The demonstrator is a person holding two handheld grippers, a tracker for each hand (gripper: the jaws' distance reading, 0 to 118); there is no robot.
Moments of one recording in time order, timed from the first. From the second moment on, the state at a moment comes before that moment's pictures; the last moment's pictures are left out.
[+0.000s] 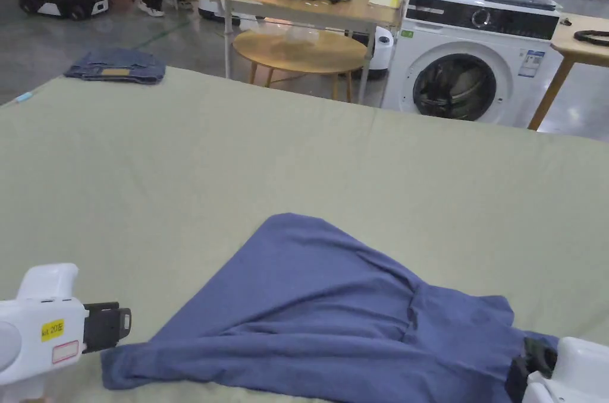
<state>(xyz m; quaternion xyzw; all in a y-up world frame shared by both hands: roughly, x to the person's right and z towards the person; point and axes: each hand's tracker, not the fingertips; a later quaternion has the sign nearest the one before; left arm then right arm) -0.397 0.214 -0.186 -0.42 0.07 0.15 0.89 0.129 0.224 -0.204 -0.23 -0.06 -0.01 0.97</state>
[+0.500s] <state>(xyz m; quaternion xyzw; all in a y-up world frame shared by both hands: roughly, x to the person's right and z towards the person) -0.365 0.155 -0.223 -0.50 0.09 0.08 0.86 0.111 0.209 -0.211 -0.27 -0.04 0.00 0.96</state>
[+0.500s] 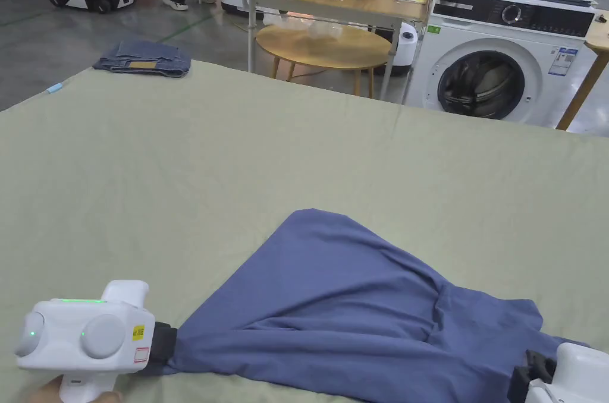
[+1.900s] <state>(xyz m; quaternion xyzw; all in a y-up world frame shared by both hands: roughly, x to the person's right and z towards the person) -0.362 0.166 -0.211 -0.47 0.04 0.11 0.87 0.192 0.192 -0.467 -0.53 -0.05 -0.04 0.84</state>
